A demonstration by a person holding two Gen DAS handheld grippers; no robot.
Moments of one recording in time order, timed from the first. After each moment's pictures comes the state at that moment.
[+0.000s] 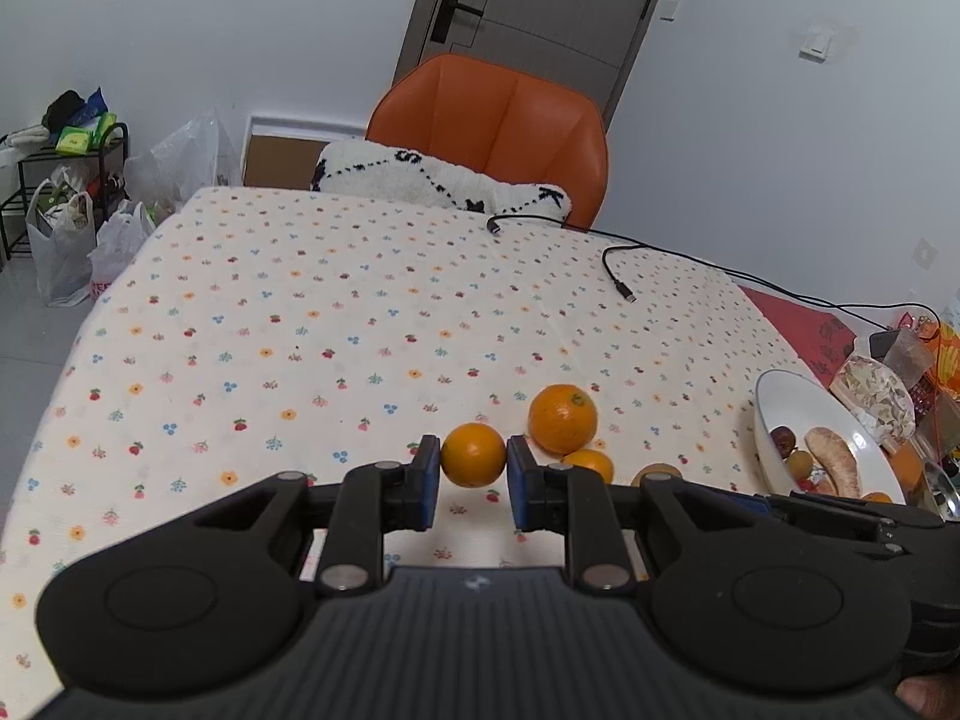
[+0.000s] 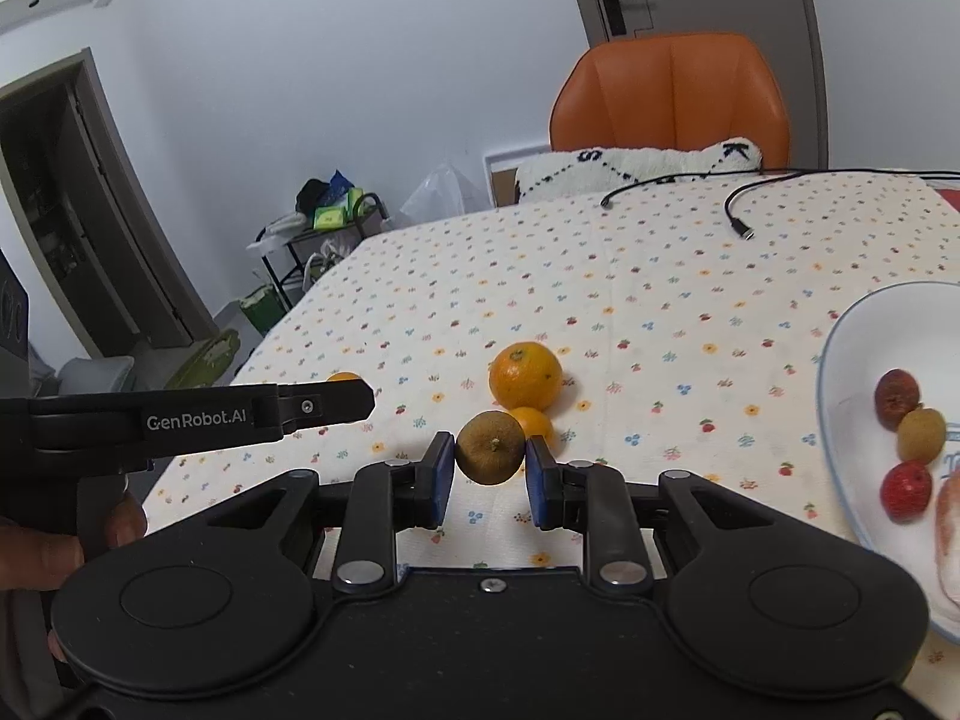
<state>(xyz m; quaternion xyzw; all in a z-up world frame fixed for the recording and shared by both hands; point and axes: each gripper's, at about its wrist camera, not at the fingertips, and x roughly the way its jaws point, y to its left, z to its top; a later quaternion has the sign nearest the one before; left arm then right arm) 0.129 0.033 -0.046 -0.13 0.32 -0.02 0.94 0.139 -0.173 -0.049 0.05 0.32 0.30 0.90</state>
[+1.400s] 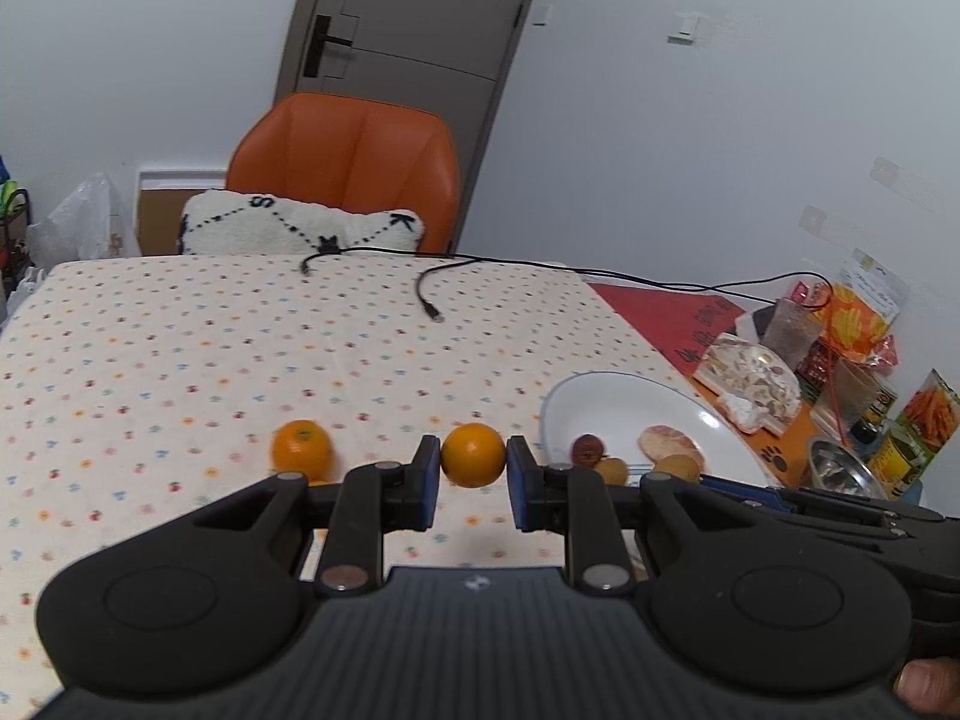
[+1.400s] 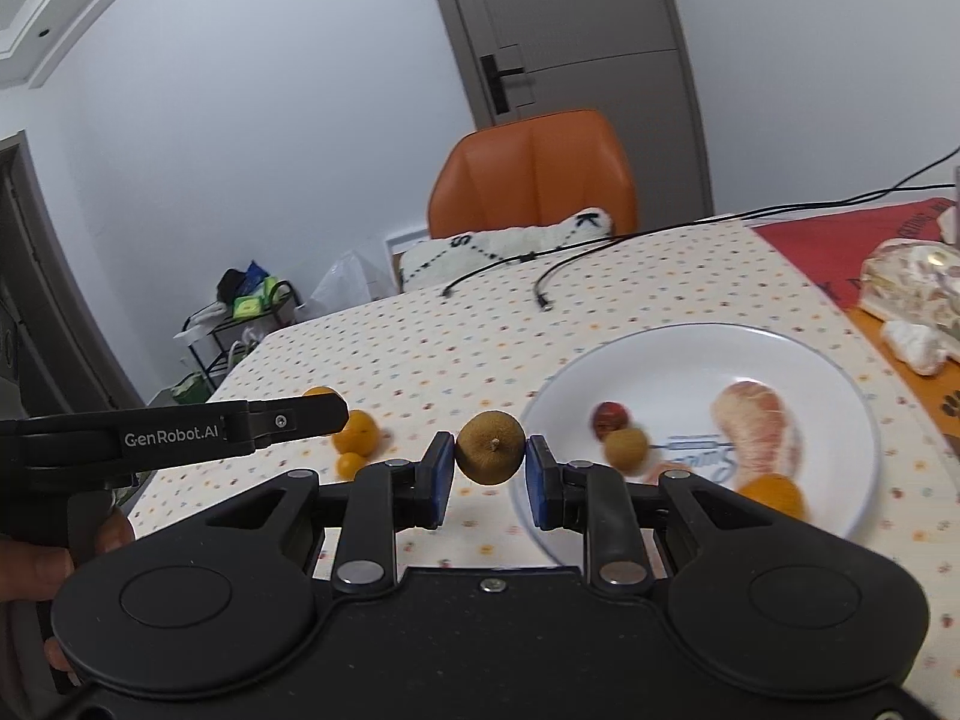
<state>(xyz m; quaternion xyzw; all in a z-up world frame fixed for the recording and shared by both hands) 0.125 -0.081 -0.012 -0.10 0.29 -0.12 0.95 0.106 -0.299 -0.022 0.10 0.26 0.20 0.94</state>
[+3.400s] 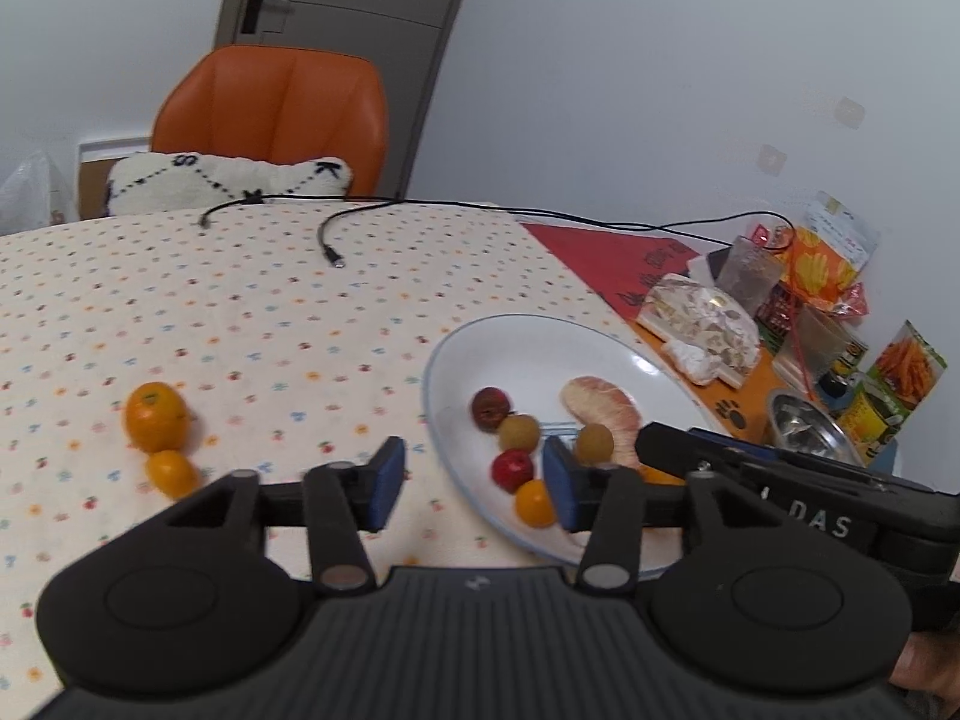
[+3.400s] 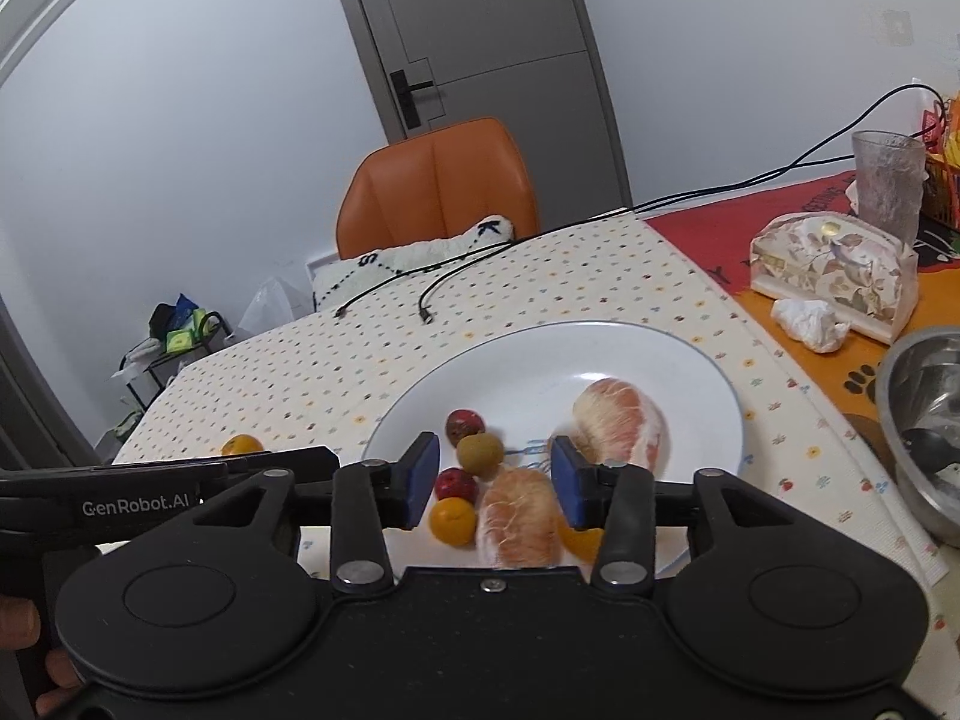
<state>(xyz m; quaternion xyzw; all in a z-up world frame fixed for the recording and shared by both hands) 0.145 -0.135 -0.033 -0.09 0.33 -0.16 0.93 0.118 -0.348 -0.038 0.12 0.27 0.14 0.95</state>
